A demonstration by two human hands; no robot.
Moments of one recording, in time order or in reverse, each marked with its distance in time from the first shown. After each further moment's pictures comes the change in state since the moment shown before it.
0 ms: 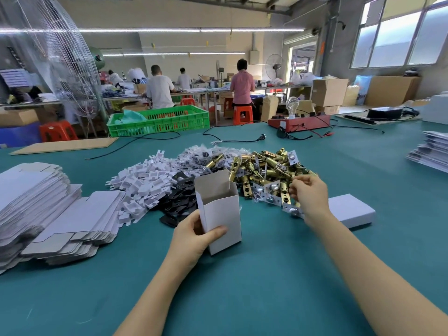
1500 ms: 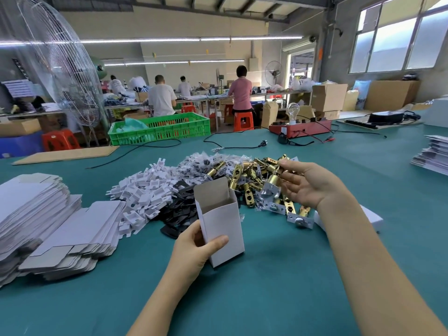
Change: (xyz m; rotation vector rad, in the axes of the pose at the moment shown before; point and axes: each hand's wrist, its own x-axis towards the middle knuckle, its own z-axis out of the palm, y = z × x) left_hand 0.002 -0.004 -0.003 -0.053 -0.045 -0.004; right_hand -0.024 -0.088 -0.007 0.376 -0.472 0.439
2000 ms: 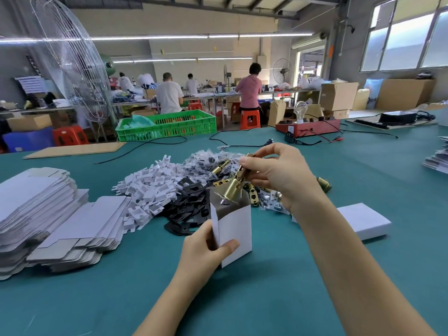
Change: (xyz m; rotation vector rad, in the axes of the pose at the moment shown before) left_hand -0.009 0.000 0.013 0.269 0.058 0.068; right_hand -0.036 0.010 0.070 -0.307 -0.076 -0.395
